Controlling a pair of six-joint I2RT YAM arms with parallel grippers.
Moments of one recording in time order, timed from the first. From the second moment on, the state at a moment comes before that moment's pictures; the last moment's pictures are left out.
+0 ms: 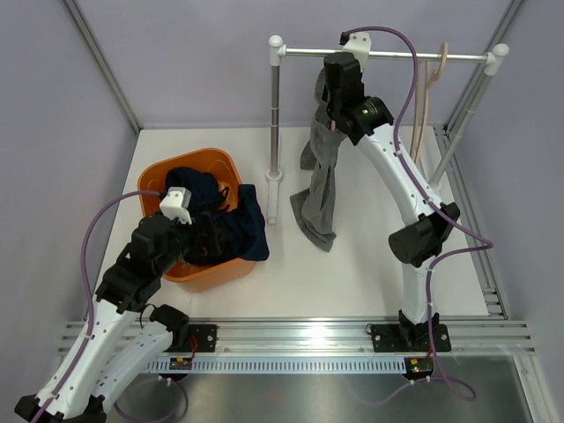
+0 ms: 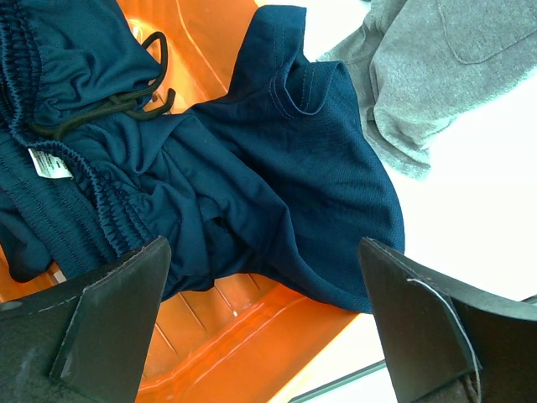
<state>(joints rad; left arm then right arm) -0.45 0.57 0.77 -0.66 -0.03 -0.35 0.52 2.03 2.36 -0.60 0.64 0.29</state>
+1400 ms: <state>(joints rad) -0.82 0.94 1.24 -0.53 -0.22 -0.37 0.56 1.24 1.68 -0.81 0.24 0.30</state>
